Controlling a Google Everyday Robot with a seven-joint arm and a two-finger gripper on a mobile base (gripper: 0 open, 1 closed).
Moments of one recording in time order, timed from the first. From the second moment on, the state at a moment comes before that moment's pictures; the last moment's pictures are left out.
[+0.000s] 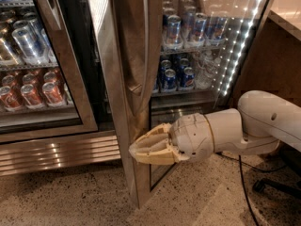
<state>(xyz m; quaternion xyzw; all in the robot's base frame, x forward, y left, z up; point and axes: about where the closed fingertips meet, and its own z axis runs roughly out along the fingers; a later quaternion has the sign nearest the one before) 0.376 0.020 0.845 -0.56 0.53 0.48 0.42</state>
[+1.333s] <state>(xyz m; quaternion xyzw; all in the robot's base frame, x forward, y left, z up) 0.376 0.020 0.845 -0.56 0.53 0.48 0.42</state>
